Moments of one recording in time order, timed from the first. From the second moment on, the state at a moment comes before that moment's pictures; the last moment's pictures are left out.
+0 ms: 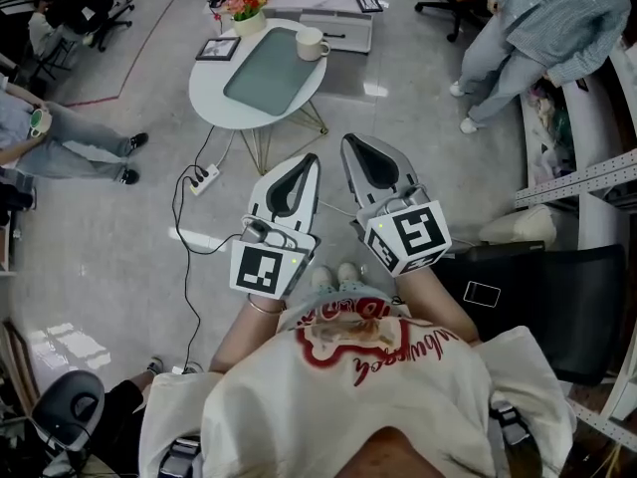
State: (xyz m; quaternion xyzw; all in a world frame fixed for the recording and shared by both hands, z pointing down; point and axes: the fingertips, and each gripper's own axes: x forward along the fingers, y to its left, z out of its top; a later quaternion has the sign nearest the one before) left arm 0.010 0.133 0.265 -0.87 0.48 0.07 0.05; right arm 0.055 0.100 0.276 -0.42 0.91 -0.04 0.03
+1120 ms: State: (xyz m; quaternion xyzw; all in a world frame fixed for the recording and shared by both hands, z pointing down) left arm -0.029 -0.010 0.290 -0.86 0.50 0.06 0.05; right arm 0.020 -0.046 0.299 -0.41 0.91 -0.04 0.04
